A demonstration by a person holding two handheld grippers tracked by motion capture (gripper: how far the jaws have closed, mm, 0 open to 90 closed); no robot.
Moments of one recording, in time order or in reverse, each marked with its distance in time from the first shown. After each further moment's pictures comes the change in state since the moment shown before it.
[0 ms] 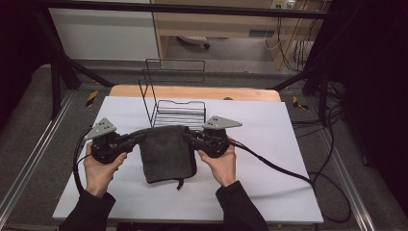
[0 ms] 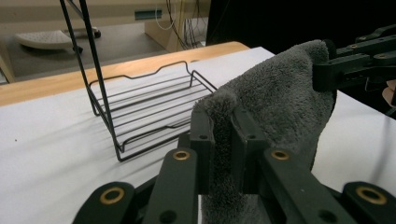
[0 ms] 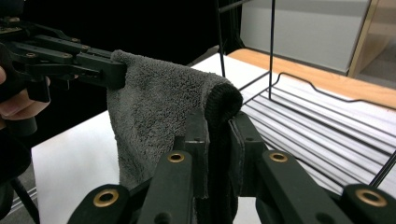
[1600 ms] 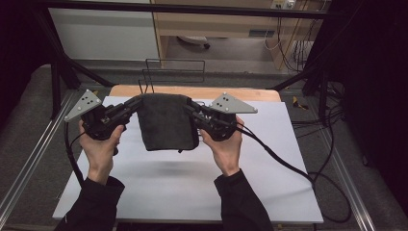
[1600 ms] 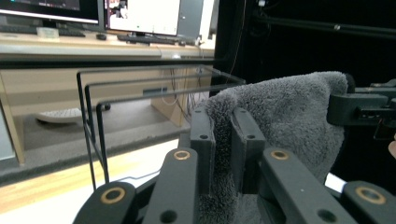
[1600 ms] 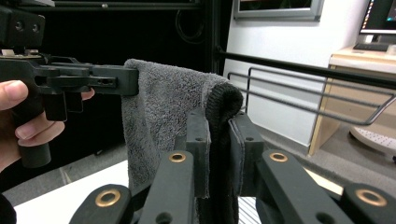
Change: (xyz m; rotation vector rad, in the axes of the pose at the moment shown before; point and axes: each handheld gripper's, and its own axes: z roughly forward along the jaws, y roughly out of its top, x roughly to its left) left arm -0.008 0.072 -0.013 -0.305 0.016 0.023; right arm 0.016 0.070 -0.035 -0.248 -0.077 -0.147
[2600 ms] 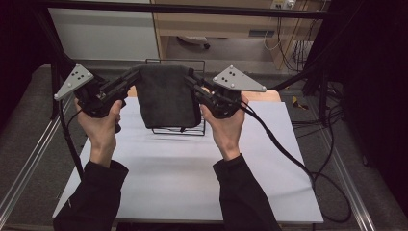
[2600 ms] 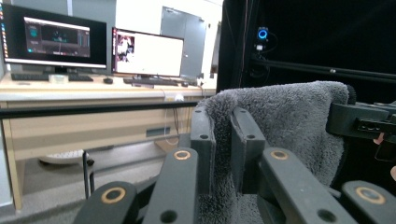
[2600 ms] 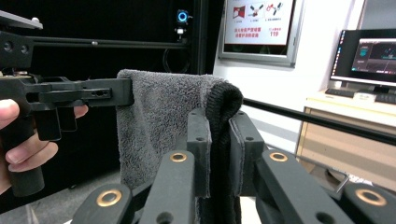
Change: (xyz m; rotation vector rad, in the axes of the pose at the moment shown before) left arm -0.001 0.053 0.014 -0.155 0.013 0.025; right arm -0.010 0.056 0.003 -0.128 -0.059 -0.058
